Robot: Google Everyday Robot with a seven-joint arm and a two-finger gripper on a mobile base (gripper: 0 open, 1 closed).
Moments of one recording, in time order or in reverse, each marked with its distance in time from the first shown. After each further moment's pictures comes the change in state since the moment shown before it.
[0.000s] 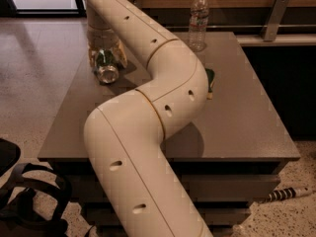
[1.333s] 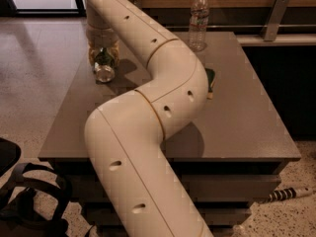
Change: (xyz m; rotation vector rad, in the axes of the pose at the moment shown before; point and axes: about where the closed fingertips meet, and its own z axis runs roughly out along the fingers) arm -0.008 -0.005 -0.004 -0.013 -0.028 0.003
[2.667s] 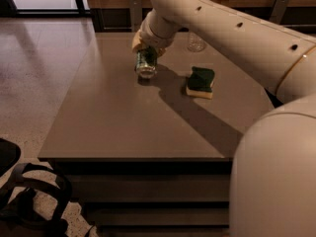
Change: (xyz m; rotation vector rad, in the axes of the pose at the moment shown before) arm 0.017 -0.122 -0.066 -0.176 -0.439 0.061
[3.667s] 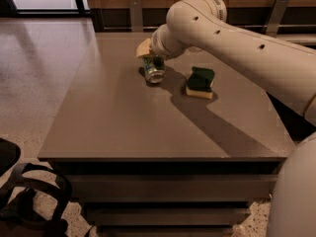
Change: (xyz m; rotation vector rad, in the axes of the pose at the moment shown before) arm 0.010 -0.022 0.003 -0.058 -0.118 -0.097
